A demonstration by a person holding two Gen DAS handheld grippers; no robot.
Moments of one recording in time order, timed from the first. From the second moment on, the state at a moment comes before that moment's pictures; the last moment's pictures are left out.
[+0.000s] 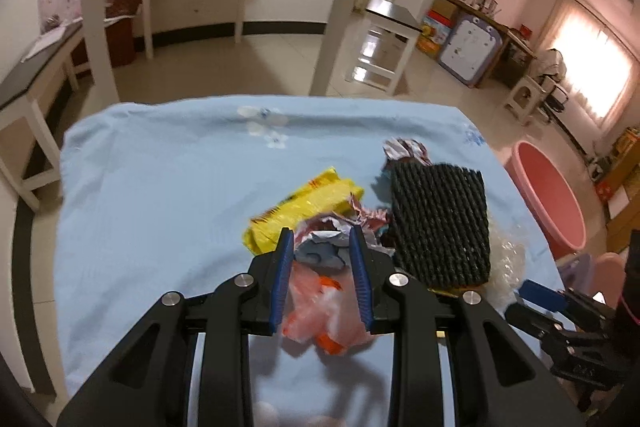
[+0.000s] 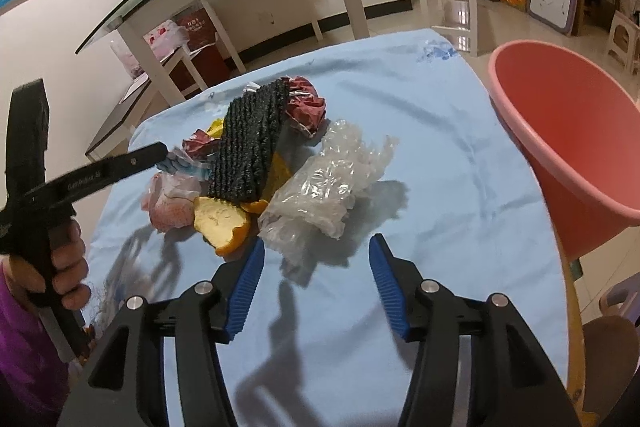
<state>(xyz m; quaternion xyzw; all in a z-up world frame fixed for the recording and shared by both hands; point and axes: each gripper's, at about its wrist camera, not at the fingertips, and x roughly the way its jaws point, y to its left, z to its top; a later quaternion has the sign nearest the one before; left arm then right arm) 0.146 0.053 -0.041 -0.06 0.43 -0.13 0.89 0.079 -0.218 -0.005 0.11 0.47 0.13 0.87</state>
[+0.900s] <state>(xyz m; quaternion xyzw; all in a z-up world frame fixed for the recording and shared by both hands) 0.115 0.026 -0.037 -0.07 0.44 -0.21 0.87 0.094 -0.239 -0.008 0.15 0.46 0.10 0.87</state>
